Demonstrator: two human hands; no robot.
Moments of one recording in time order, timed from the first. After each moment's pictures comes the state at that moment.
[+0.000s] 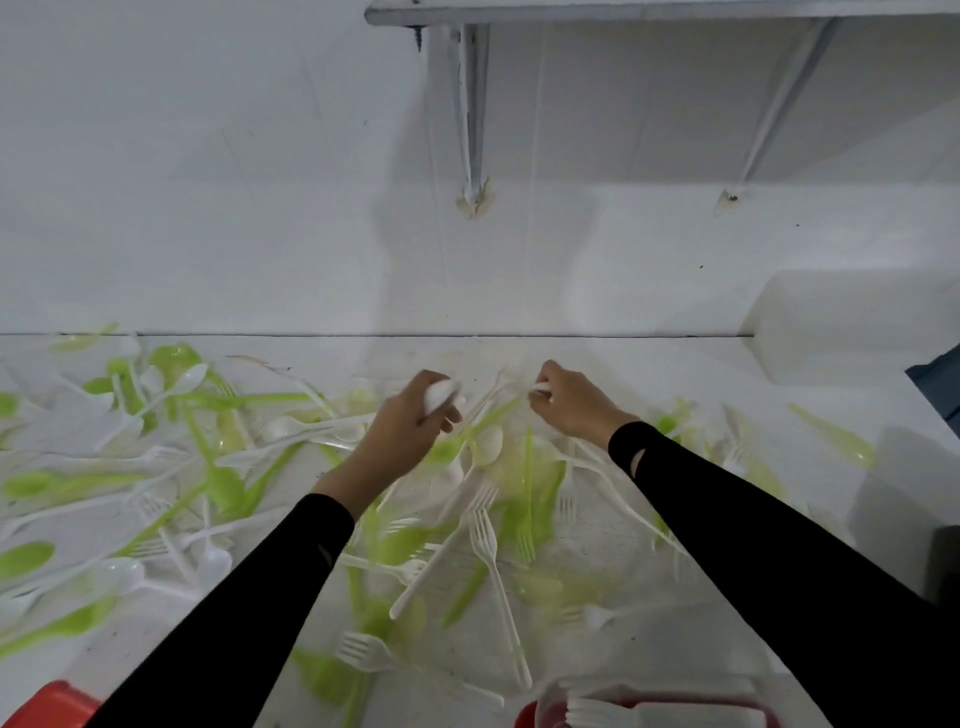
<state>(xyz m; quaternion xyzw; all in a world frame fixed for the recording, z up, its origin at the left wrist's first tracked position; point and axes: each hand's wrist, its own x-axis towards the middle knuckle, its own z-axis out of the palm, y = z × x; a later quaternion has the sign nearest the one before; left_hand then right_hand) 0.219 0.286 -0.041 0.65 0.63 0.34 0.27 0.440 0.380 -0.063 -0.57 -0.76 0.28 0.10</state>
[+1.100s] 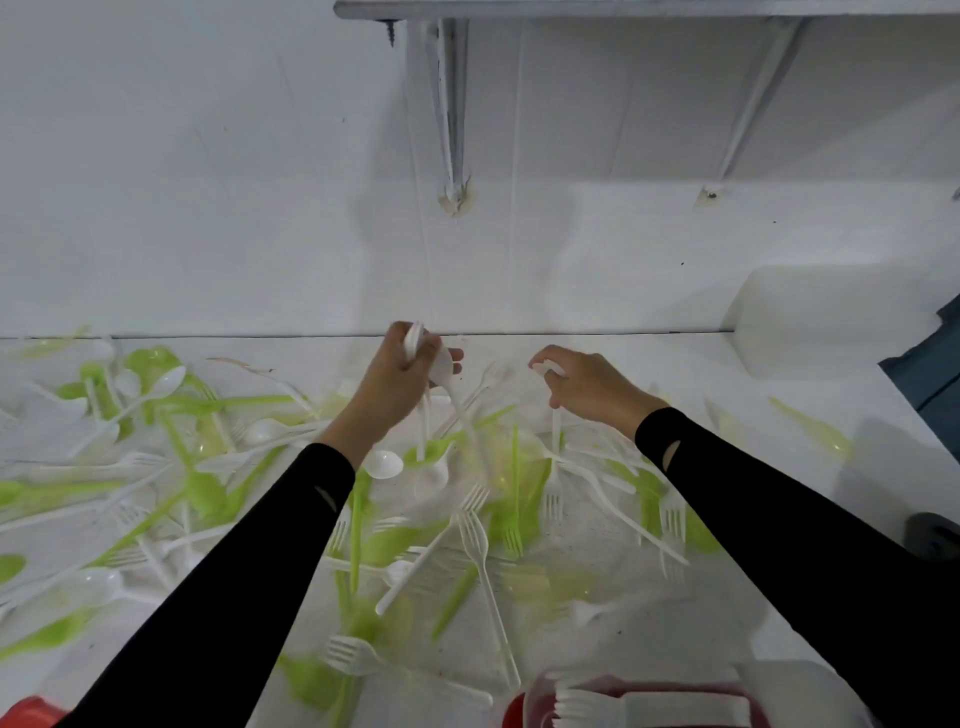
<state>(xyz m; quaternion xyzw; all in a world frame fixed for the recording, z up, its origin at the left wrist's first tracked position) 0.234 0.320 -0.008 0.48 0.56 0.51 0.44 0.465 0.368 -0.015 -0.59 -0.74 0.31 0.11</state>
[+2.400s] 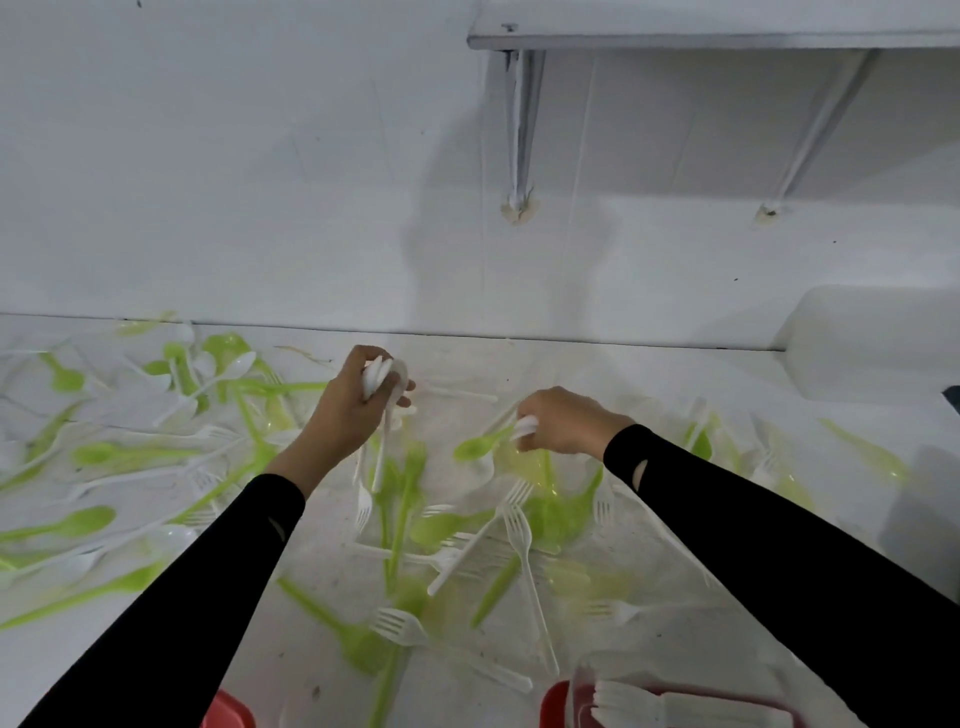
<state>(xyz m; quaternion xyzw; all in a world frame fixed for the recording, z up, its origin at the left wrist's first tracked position) 0.134 0.262 -0.028 0.57 0.62 0.47 0.29 0.391 0.338 -0.024 -0.49 -0.84 0.22 -0.08</state>
